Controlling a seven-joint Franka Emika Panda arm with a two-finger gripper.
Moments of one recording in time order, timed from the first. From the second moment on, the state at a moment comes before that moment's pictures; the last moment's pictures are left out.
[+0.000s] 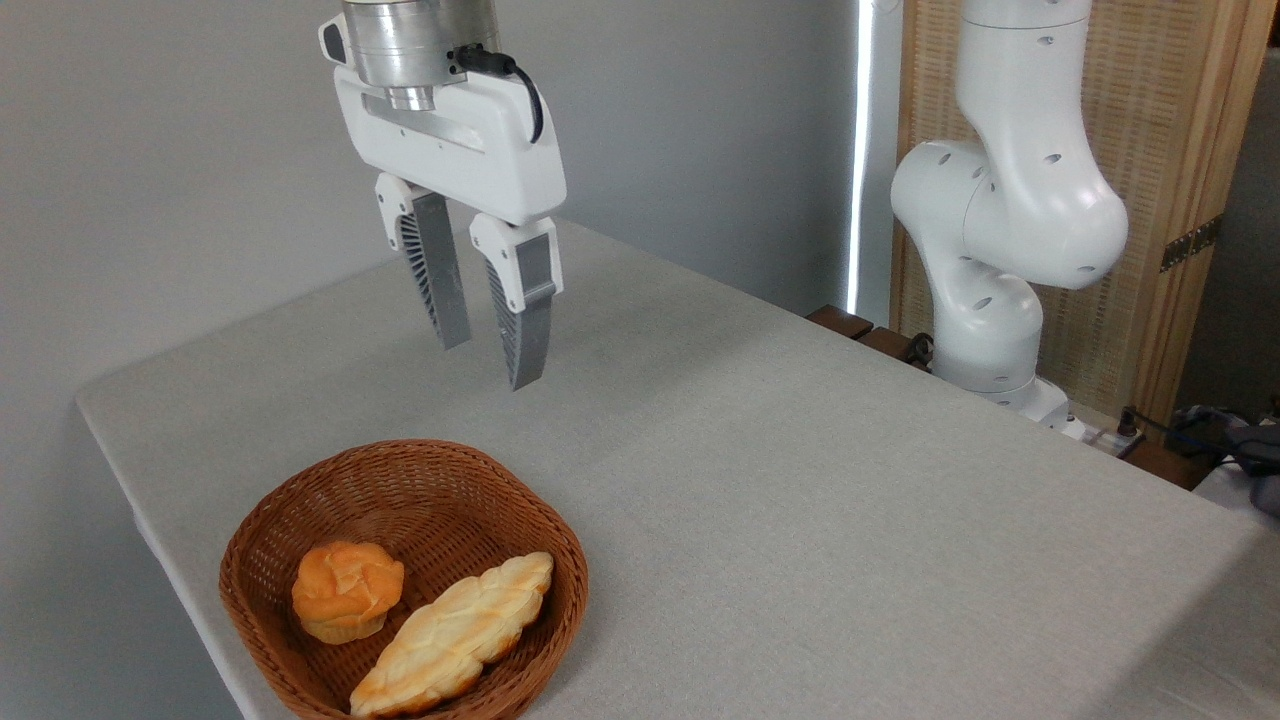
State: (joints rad) arm -0.11 -0.01 0.01 -1.63 -0.01 1.69 0.62
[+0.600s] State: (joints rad) arm -0.11 -0.01 0.00 -1.76 -0.01 1.98 0.80
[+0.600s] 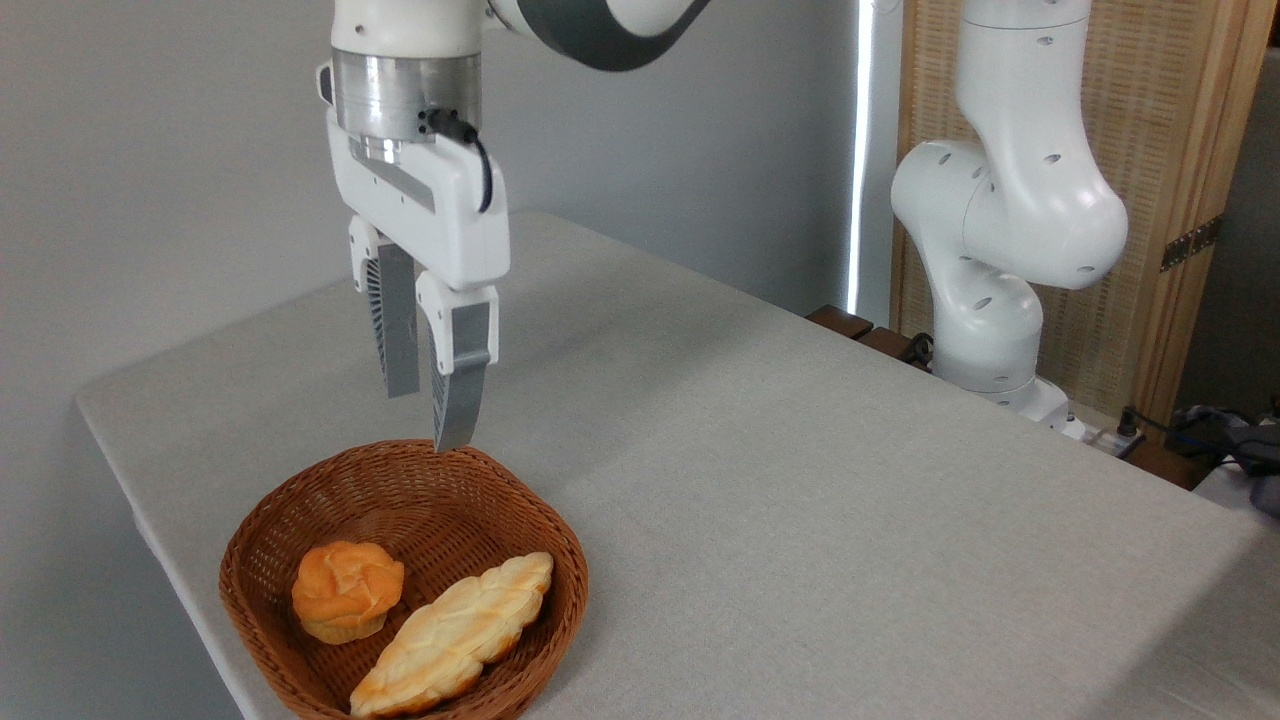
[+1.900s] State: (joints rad) arm -0.13 0.16 -0.03 -1.93 -0.01 2.47 0.99
